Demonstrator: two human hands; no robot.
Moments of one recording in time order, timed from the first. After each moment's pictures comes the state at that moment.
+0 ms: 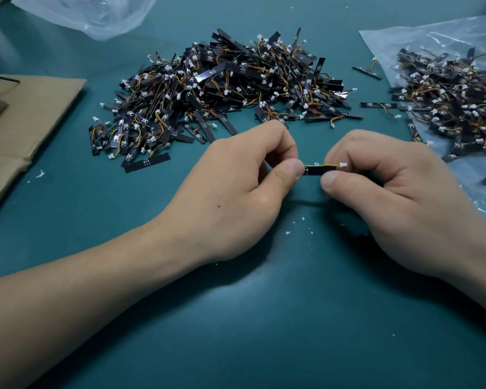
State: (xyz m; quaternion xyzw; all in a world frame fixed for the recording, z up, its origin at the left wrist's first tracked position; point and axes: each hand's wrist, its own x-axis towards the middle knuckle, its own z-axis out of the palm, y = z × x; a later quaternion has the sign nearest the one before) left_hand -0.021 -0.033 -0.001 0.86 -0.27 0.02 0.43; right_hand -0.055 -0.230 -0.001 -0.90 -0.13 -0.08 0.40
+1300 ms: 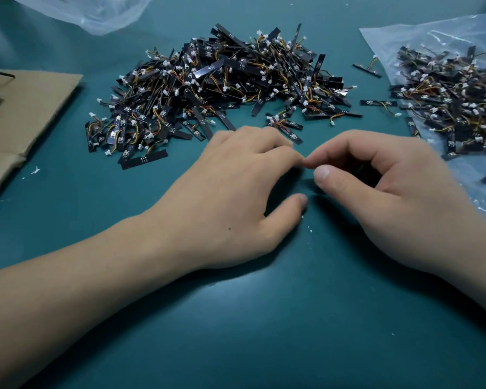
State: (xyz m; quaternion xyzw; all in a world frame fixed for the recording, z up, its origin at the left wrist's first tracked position) left_hand -0.015 -0.025 -0.007 0.91 -0.37 0.06 0.17; right_hand -0.053 -0.231 -0.009 -0.90 -0.12 -0.09 0.41
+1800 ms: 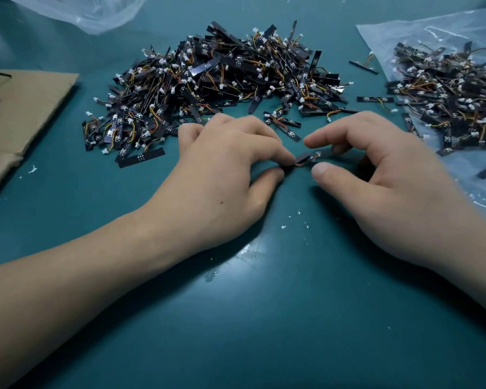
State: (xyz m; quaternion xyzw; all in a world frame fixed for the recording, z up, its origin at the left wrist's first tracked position) left_hand -0.009 -0.027 -0.008 0.92 -0.28 0.07 0.26; right_hand -0.049 -0.235 -0.009 -0.93 -0.09 -0.11 0.35
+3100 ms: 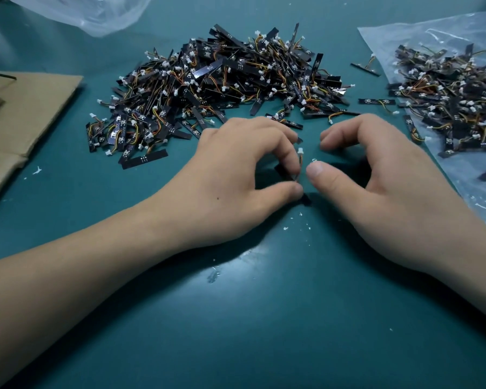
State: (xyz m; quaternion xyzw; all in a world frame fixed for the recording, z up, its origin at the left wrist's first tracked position) left_hand -0.004 -0.025 -0.005 0.89 -0.32 0.01 0.33; right_hand -0.054 -0.229 -0.007 -0.94 -0.04 -0.09 0.31
